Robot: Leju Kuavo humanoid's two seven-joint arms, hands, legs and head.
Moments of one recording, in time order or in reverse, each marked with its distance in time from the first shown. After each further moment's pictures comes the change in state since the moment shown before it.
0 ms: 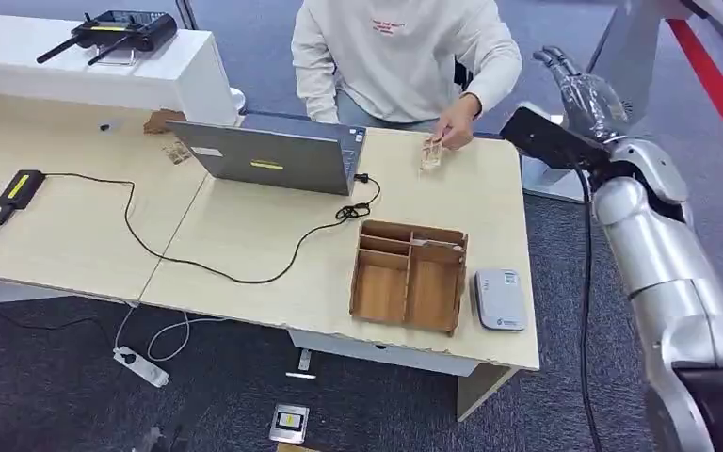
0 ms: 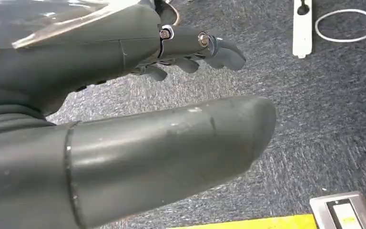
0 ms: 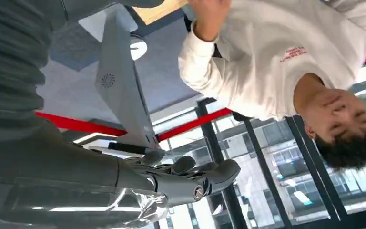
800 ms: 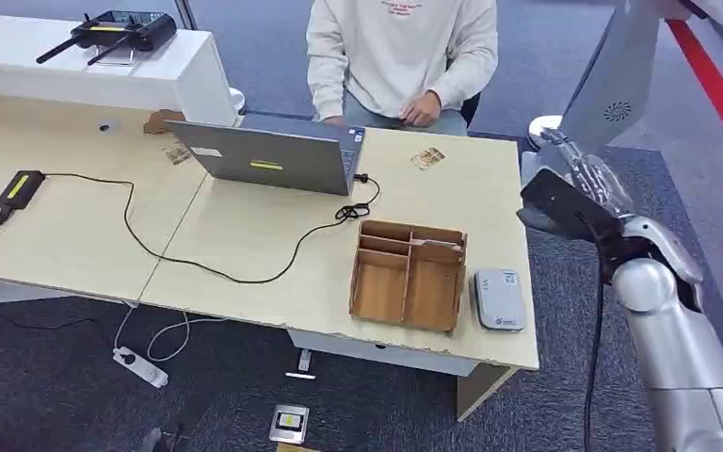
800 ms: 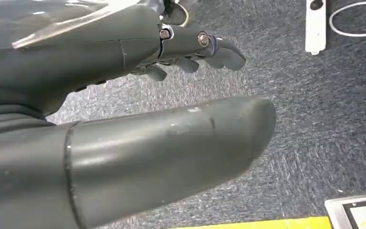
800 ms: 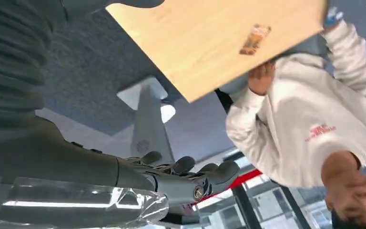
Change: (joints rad) left arm -0.019 0.000 -0.069 0.000 0.024 0.003 0.085; right arm 0.424 -0.129 -0.055 -0.569 -0.169 0.287 0.288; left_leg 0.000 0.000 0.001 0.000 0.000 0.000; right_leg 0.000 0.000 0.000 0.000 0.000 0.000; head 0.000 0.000
